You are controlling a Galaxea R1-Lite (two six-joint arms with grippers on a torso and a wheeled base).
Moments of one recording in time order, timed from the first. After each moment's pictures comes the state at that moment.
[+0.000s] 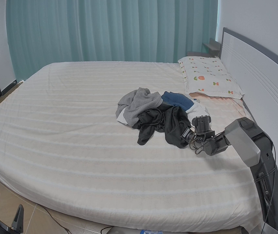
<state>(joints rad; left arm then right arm) 0.00 0.02 -0.02 0.01 0.00 0.02 0.27 2.70 -1.67 -0.50 -0.07 0.84</state>
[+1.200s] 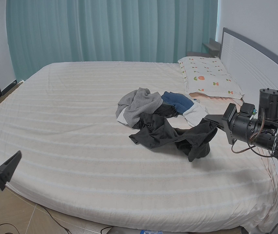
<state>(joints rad) -0.16 0.79 -0.40 -0.23 -0.02 0.04 0.39 1.60 -0.69 -0.69 0.17 0.99</state>
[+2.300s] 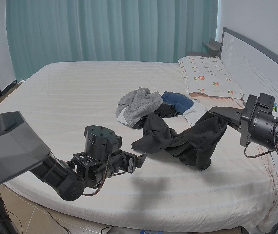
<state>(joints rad) -0.64 2.08 -0.79 -0.84 0.17 -0.15 0.60 1.36 -0.70 -0.57 0.08 0.96</state>
